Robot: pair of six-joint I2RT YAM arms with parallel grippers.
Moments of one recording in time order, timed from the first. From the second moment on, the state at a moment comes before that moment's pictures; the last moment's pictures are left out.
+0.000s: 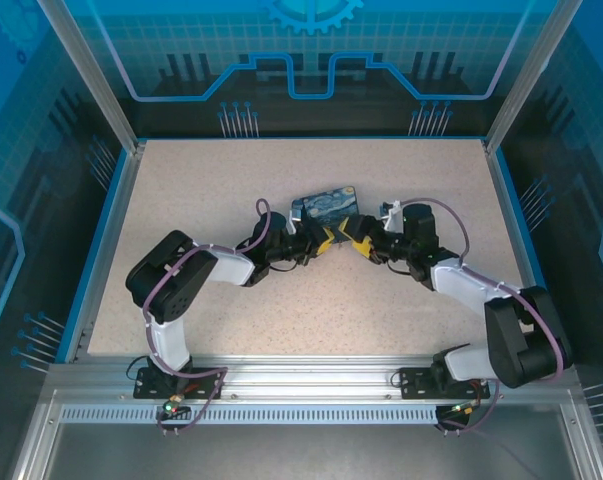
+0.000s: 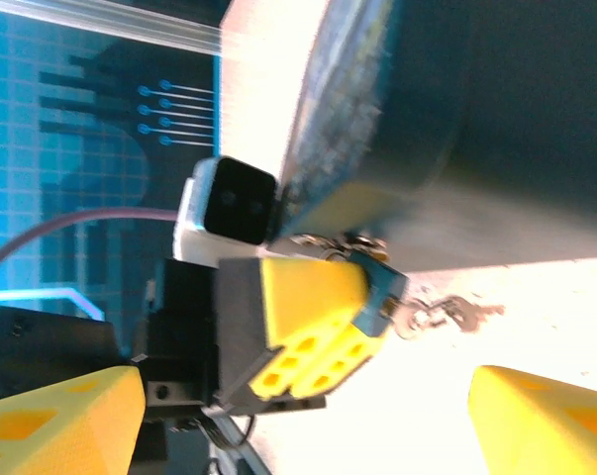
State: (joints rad) left arm -0.58 1.87 0.79 0.75 0.47 -1.50; right arm 0.28 1.35 0.62 0.21 -0.66 0.98
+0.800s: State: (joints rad) left arm -0.58 1.87 0.79 0.72 0.48 -1.47; right arm 0.27 1.53 0.60 0.35 -0.69 1.09
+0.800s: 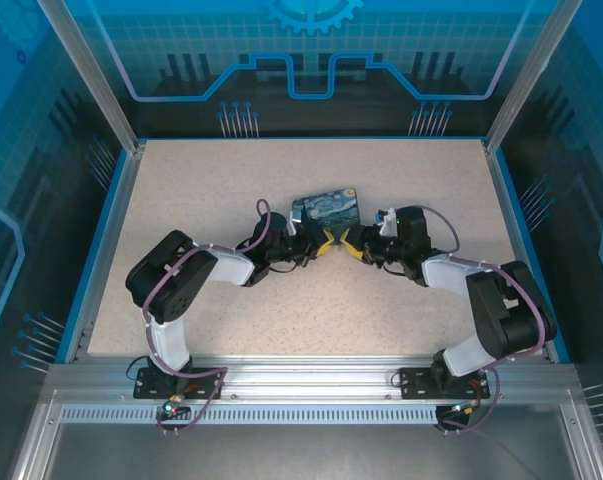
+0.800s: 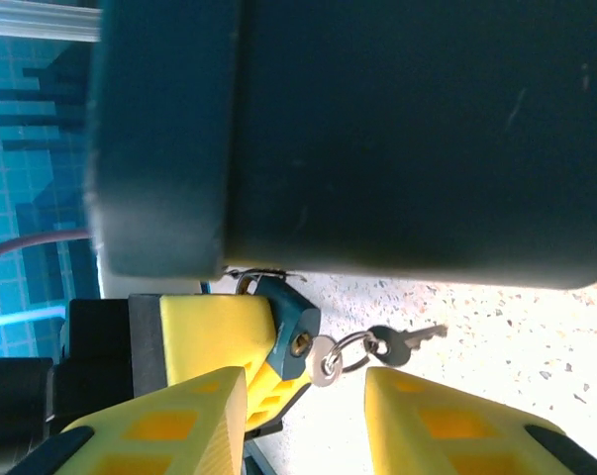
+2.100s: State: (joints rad) left arm -0.58 1.87 0.79 0.72 0.48 -1.47; right arm 0.30 1.61 0.58 0.48 -0.69 1.18
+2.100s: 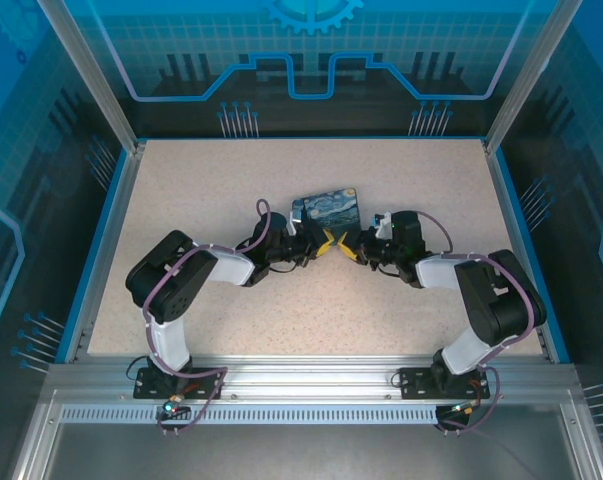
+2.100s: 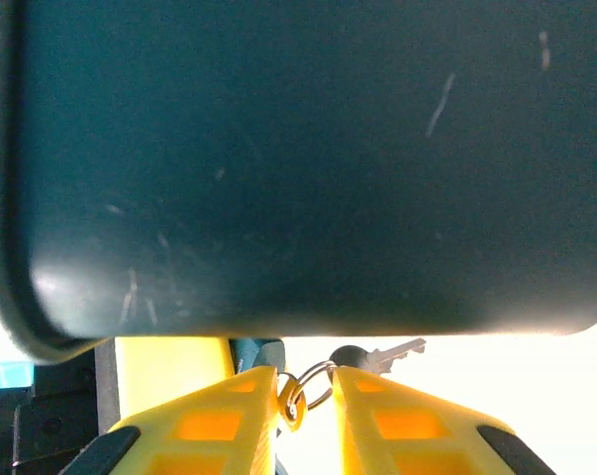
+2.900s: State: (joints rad) left arm -0.57 1.87 0.79 0.72 0.48 -1.47; right arm 0.30 1.62 0.59 0.49 -0.68 1.19
